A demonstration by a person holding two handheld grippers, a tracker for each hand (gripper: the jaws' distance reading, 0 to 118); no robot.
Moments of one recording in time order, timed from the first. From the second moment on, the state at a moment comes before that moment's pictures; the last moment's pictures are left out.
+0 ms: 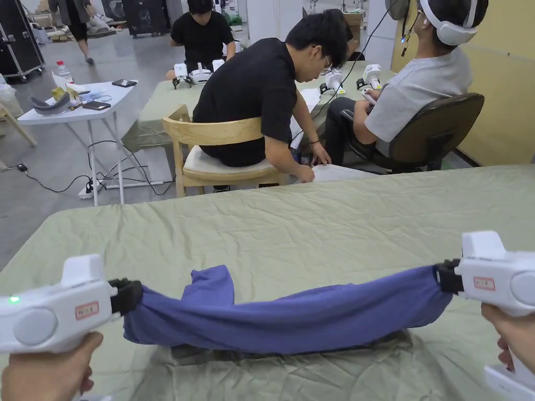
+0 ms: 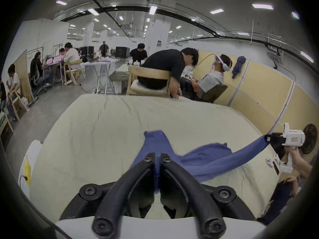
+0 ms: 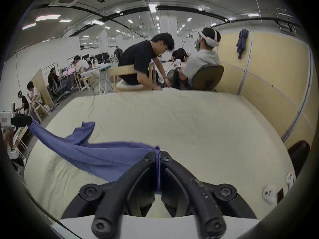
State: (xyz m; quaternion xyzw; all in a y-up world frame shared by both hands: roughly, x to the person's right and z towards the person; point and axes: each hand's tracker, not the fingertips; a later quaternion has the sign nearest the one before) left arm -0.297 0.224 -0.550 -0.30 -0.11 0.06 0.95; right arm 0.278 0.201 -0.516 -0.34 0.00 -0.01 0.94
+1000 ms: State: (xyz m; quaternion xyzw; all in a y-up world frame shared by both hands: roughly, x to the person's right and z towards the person) left arm -0.332 0.056 -0.263 -0.45 -0.05 0.13 0.88; right arm 0.289 0.062 -0.281 -0.46 0.01 -0.06 0.89
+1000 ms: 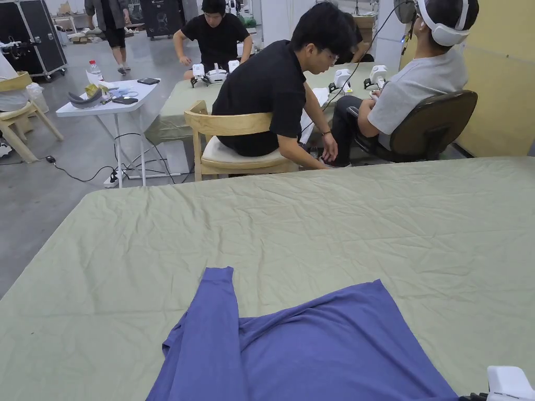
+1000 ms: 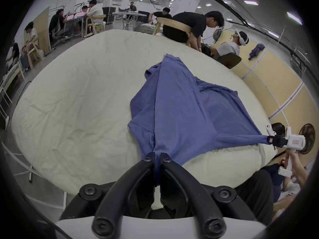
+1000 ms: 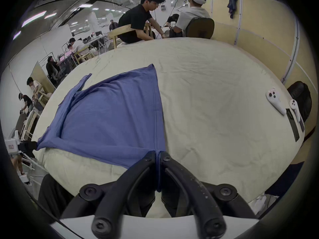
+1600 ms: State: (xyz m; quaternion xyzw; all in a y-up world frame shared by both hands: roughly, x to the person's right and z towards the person) left arm -0.323 0.073 -0.251 -0.44 -0.02 0.08 0.90; right arm 0.286 0.069 -0.267 -0.48 0.00 -0.03 0.88
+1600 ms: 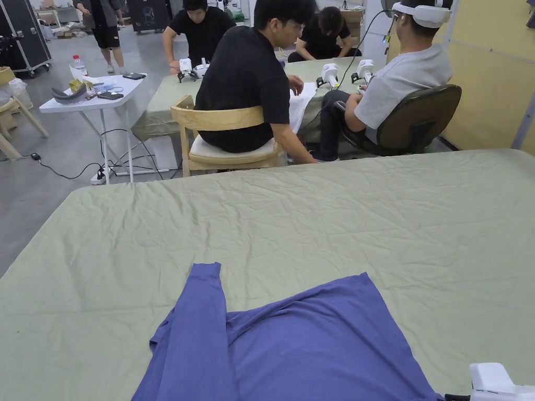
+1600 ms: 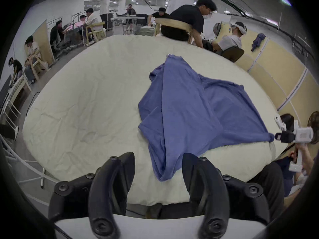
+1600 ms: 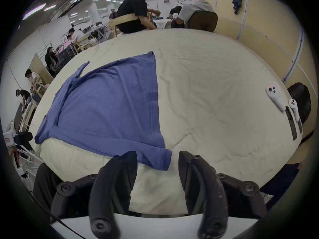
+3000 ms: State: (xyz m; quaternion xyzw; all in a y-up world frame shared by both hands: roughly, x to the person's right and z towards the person) left arm -0.255 0.196 -0.496 -0.41 -0.16 0.01 0.90; right arm 0.198 0.174 -0.348 -0.32 0.07 -0.02 0.94
